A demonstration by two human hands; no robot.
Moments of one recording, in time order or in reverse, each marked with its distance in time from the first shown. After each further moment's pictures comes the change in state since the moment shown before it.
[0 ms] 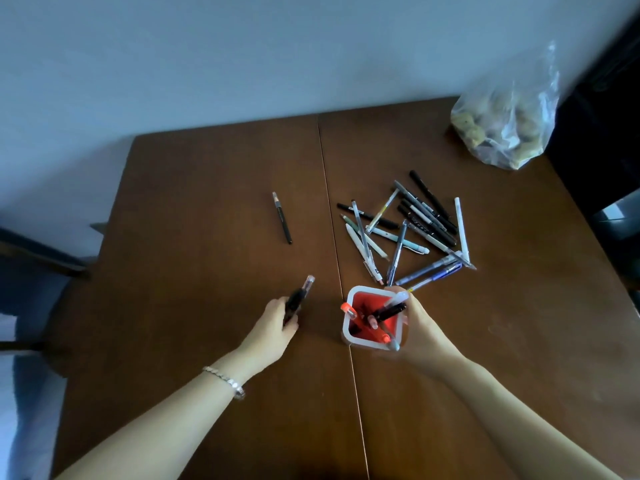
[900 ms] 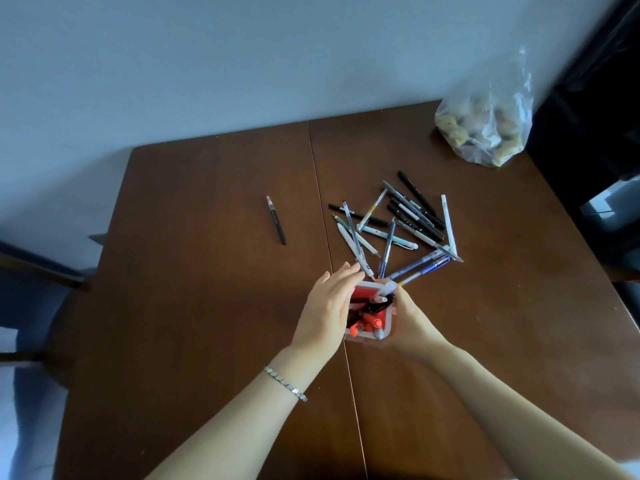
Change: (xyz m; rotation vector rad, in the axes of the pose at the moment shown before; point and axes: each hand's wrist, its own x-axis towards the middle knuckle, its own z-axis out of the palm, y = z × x) left_hand -0.011 0.079 0.044 0.047 0.309 0.616; right_hand -0.003 -0.006 0.007 0.038 0.116 0.049
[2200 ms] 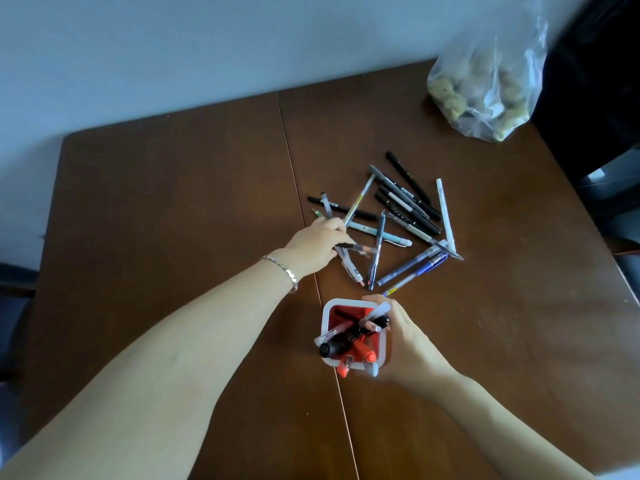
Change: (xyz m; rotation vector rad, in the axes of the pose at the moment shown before) left_hand 0.145 -0.083 0.026 0.295 -0.574 0.087; right_hand 0.007 0.016 0.000 -0.078 -0.068 0.005
